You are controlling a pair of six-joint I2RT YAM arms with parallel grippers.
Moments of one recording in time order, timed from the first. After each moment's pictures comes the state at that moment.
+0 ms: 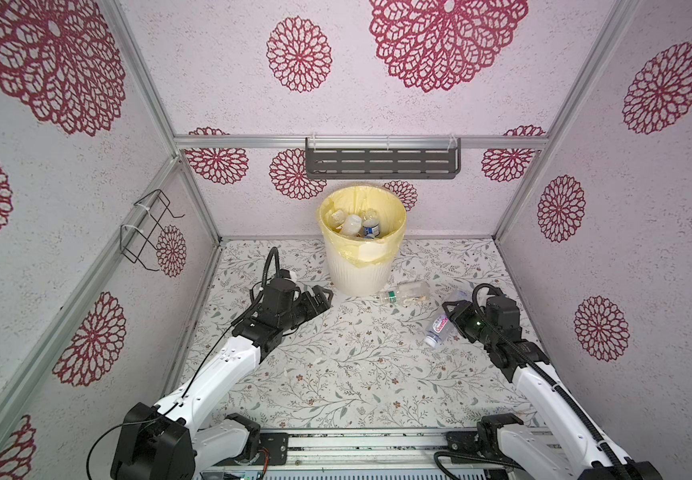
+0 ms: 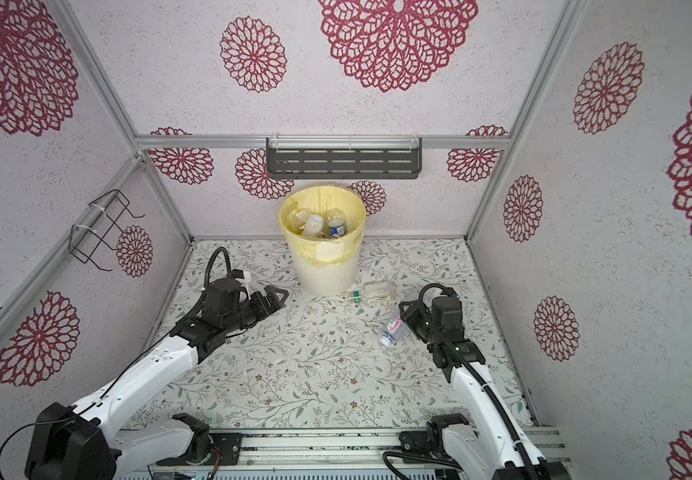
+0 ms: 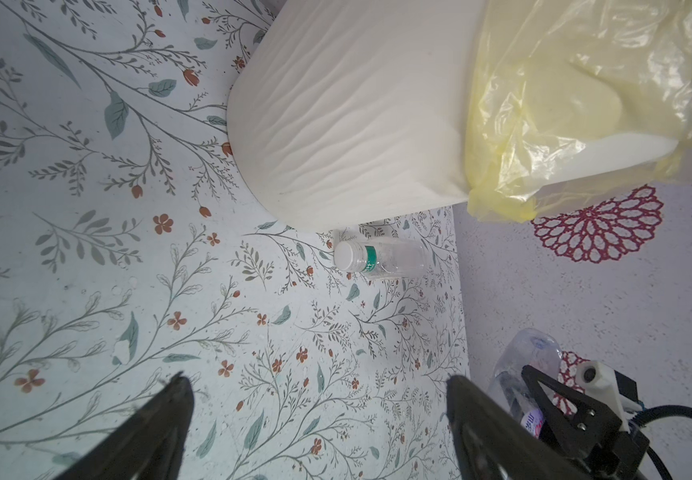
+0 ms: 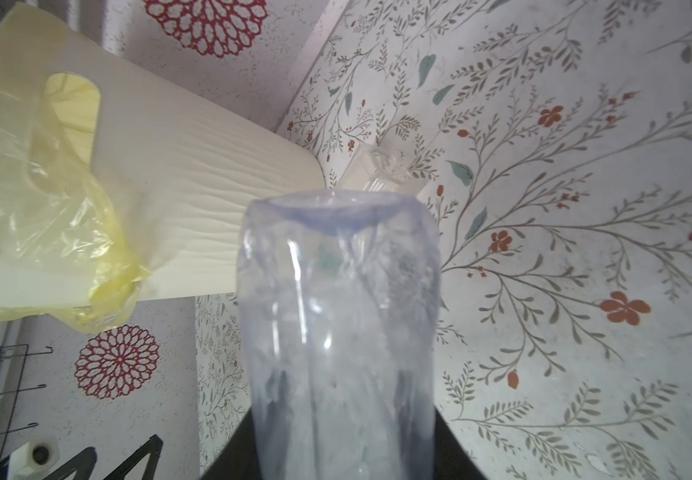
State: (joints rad) left arm -0.41 1.18 0.80 -0.18 0.16 -0.87; right arm 0.15 0.92 0.62 -0.24 -0.22 0.95
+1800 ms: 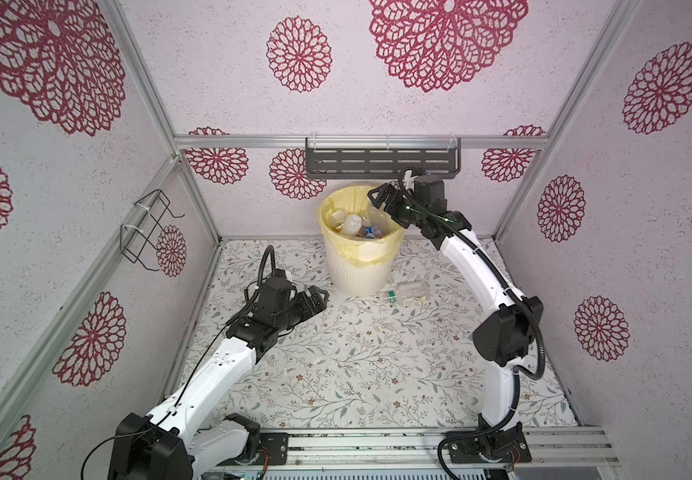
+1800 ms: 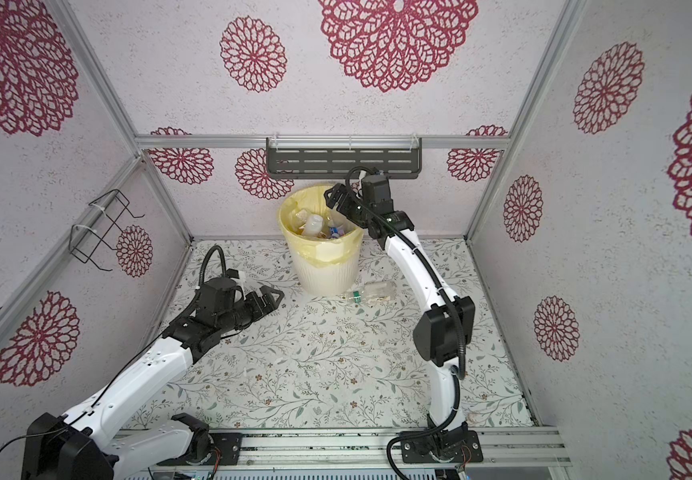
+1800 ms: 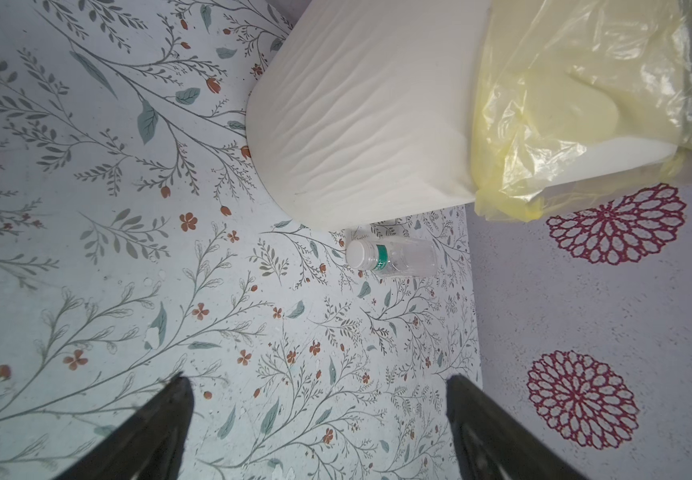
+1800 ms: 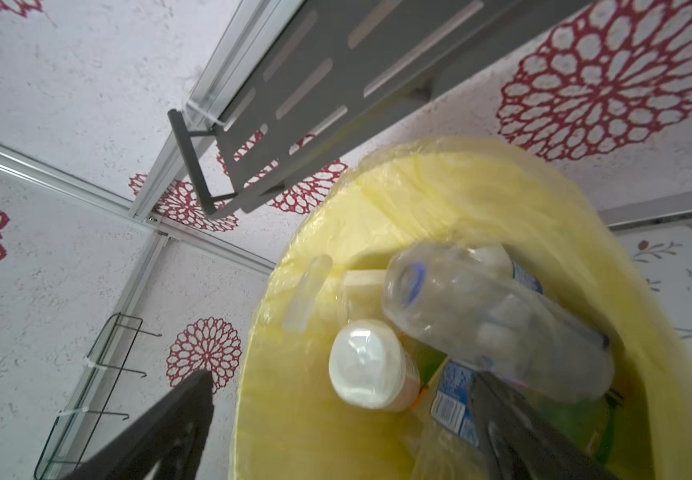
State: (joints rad) left arm -0.39 1.14 0.83 -0.28 0.15 -0.84; right arm 0.42 1.96 2.11 -0.46 -0.19 0.78
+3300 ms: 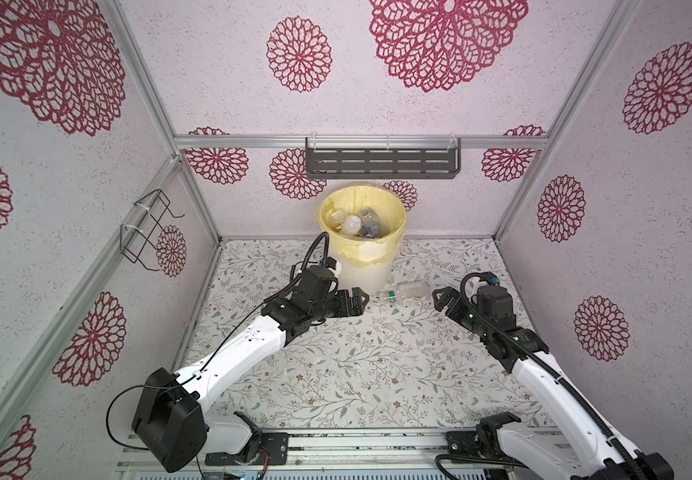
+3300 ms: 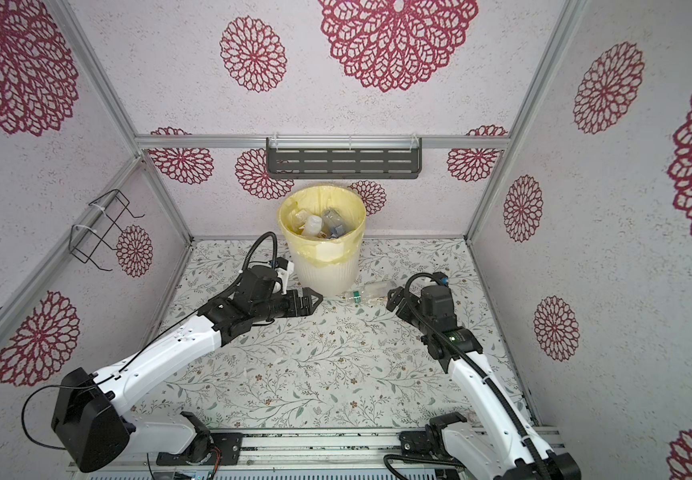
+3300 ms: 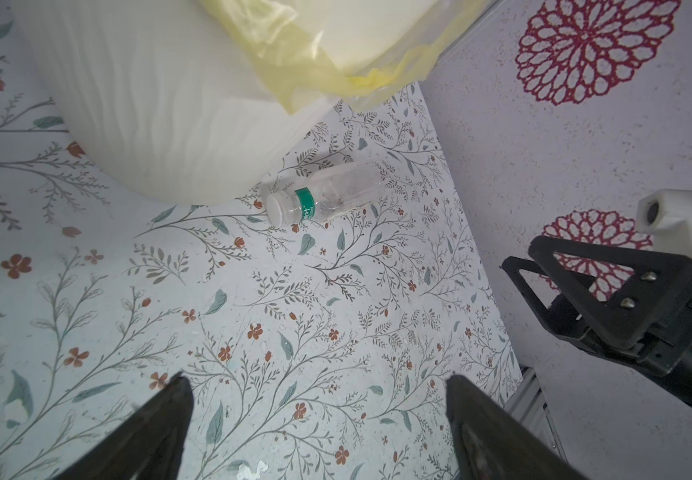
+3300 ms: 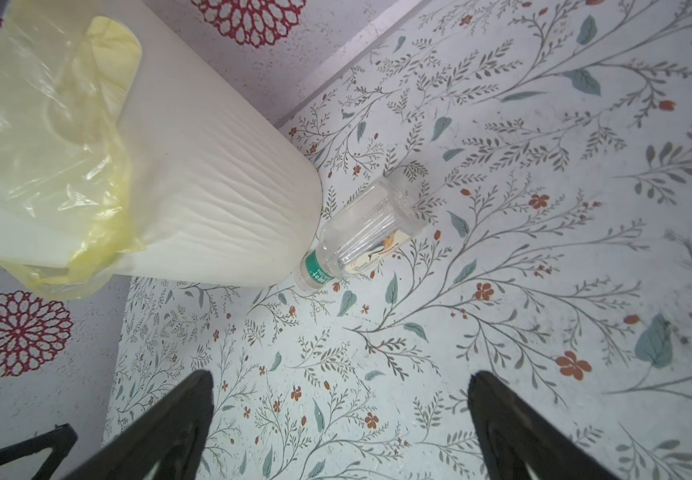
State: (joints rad) left arm -0.65 1.38 1.09 -0.34 0.14 -0.60; right arm 0.26 0.93 0.73 -0.37 -0.03 0.76
